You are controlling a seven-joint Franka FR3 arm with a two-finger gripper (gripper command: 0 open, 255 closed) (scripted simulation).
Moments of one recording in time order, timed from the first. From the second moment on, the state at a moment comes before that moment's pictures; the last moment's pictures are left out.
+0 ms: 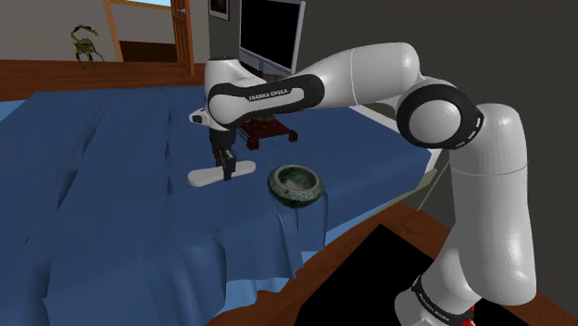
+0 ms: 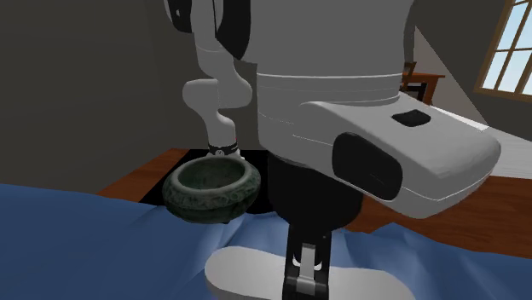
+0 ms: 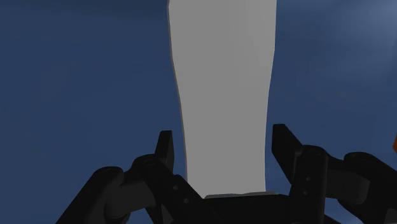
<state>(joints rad) 0.25 0.52 0.14 -1.46 -0.05 1.96 -0.98</state>
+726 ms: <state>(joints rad) 0.25 0.50 0.14 -1.35 -0.05 1.83 -0.98</state>
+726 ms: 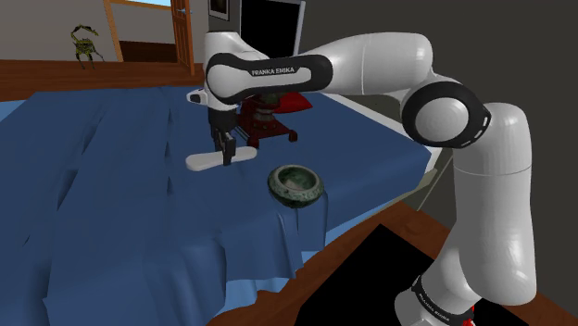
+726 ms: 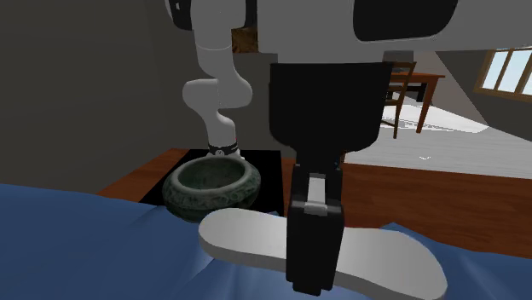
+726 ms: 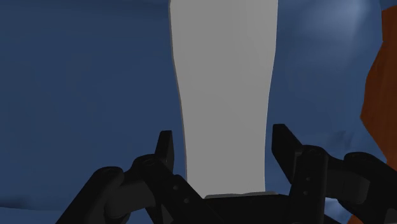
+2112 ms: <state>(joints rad) 0.18 0.09 0.13 -1.76 0.01 1.83 -1.07</state>
